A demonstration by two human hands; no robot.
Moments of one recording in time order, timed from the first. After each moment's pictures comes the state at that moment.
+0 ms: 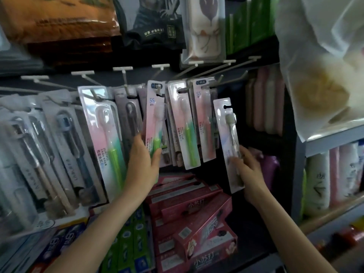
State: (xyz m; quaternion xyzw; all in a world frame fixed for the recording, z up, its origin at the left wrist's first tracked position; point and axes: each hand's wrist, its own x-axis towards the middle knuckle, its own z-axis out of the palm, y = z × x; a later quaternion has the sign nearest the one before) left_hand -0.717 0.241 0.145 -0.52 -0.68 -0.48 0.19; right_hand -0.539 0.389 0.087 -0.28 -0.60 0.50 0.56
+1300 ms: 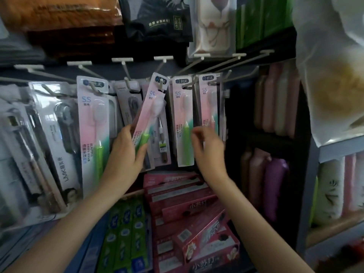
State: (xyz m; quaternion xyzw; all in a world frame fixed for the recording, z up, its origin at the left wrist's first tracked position) left_hand -0.740 0.220 0.157 -0.52 -0.70 -0.41 0.26; right_hand -0.615 0.353 0.135 -0.18 -0.74 0.19 0.62
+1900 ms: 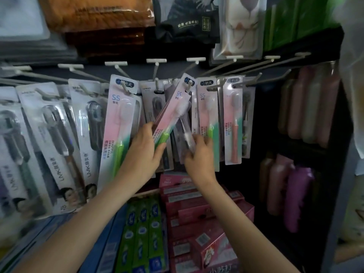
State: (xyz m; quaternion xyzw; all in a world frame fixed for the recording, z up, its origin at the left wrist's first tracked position) left_hand -0.756 0.213 0.165 -0.54 -0.70 -0.38 0.28; right_hand -0.669 0.319 0.136 -0.25 -0.78 0.26 0.52
